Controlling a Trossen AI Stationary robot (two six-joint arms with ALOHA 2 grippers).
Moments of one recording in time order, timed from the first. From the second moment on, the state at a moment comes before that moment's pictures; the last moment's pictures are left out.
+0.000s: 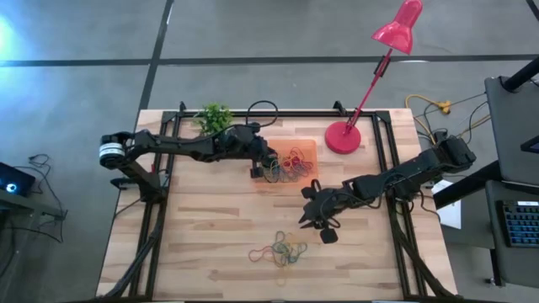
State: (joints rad) left arm 0.26 1.54 0.95 0.11 -0.03 0.32; right arm 0.28 1.46 0.78 -0.03 -0.13 0.09
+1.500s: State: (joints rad) left arm 0.22 1.54 0.94 -0.06 0.39 0.24; right arm 0.29 1.55 0.78 0.04 -0.15 0.13
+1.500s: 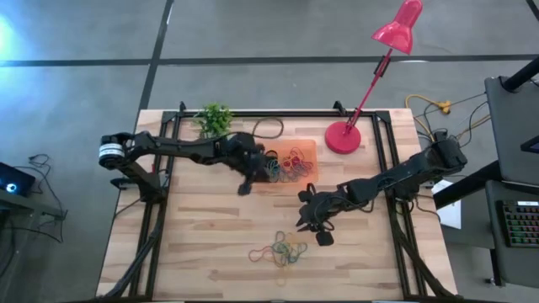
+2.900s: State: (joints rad) left arm -0.15 1.49 0.79 -0.17 0.34 0.01; right arm 0.29 2.00 1.08 0.06 -0.29 0.13
